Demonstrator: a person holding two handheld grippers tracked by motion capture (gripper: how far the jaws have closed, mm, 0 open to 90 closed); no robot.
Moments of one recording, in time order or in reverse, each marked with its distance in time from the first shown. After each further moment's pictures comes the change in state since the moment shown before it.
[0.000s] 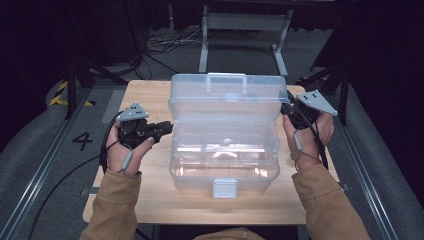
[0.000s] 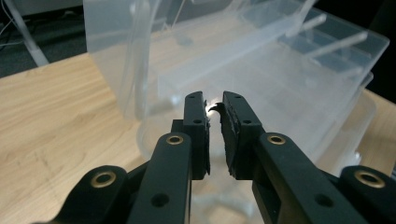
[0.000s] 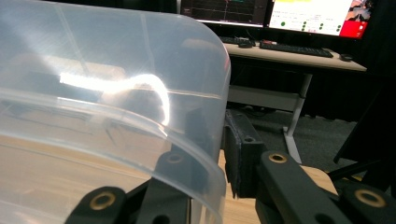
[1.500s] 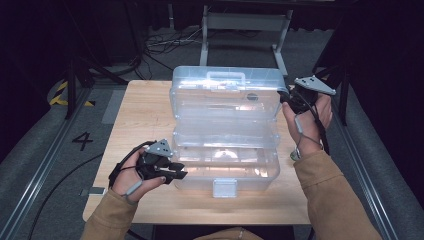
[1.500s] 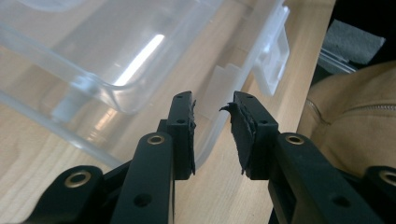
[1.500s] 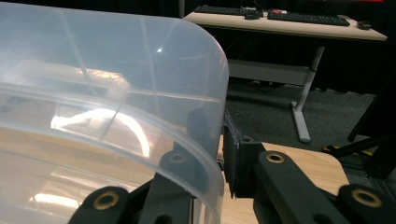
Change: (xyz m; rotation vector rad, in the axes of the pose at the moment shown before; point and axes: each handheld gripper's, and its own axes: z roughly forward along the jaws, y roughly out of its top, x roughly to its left) left arm -0.040 -0.047 0.036 0.363 -0.284 0.175; right arm -0.011 0.019 0.029 0.120 0.029 0.040
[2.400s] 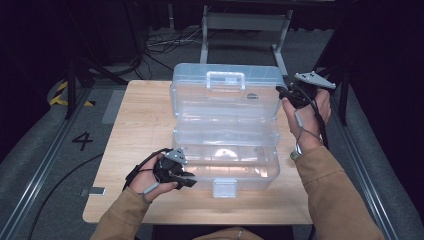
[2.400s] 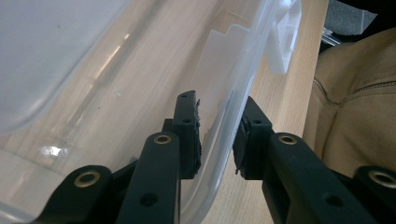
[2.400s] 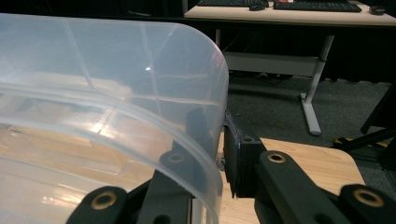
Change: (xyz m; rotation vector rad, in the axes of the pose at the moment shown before) left arm 0.008 -0.007 0.049 0.077 -0.082 0.035; right arm -0.006 0.005 0.013 0.026 0.027 0.043
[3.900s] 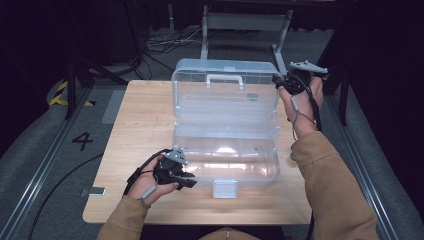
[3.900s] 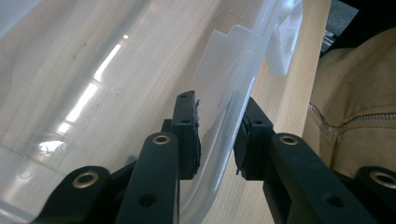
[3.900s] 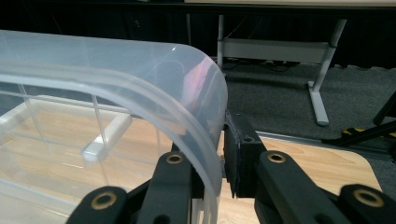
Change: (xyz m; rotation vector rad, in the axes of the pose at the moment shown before) left arm -0.001 0.000 0.001 0.008 0.007 -0.027; right arm -0.015 0.012 0.046 0.060 0.024 0.012
